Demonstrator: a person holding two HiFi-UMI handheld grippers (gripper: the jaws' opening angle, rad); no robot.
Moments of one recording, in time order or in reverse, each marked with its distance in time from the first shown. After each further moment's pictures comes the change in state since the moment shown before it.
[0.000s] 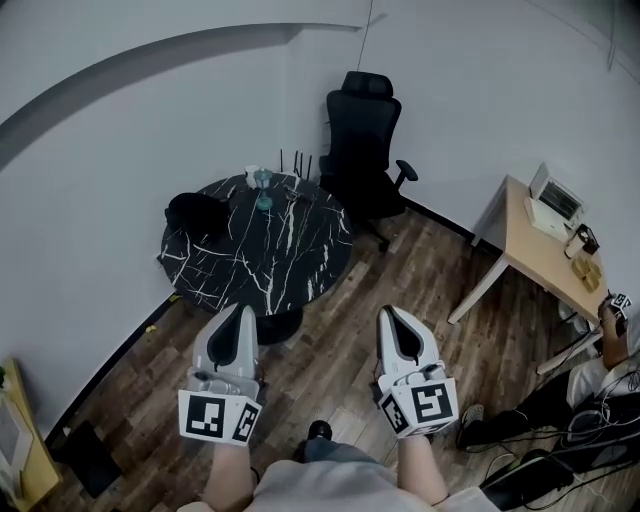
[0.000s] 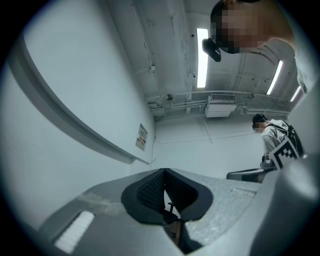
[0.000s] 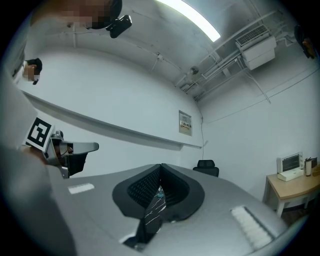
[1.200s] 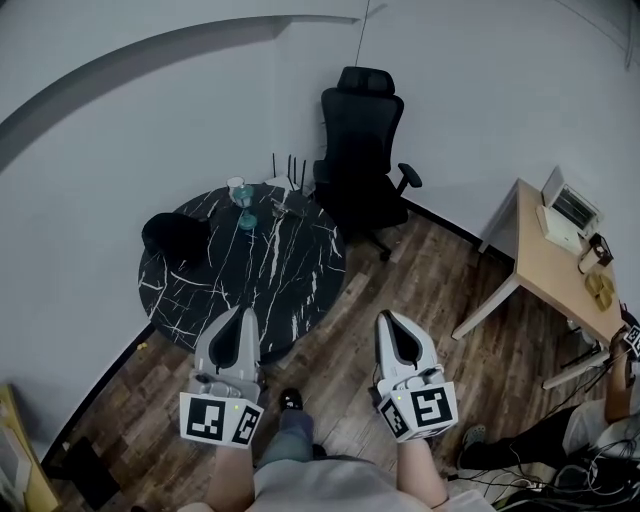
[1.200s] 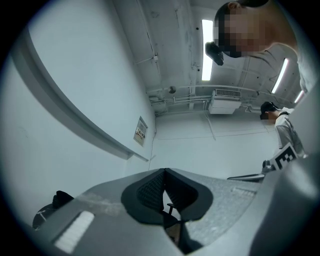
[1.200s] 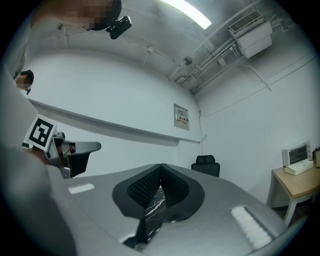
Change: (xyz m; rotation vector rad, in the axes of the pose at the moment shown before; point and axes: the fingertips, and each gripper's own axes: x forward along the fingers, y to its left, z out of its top) left arm 0.156 0.003 -0.063 -0.029 0.014 0.003; right arm 0.115 -0.111 -0.049 0.044 0.019 0.014
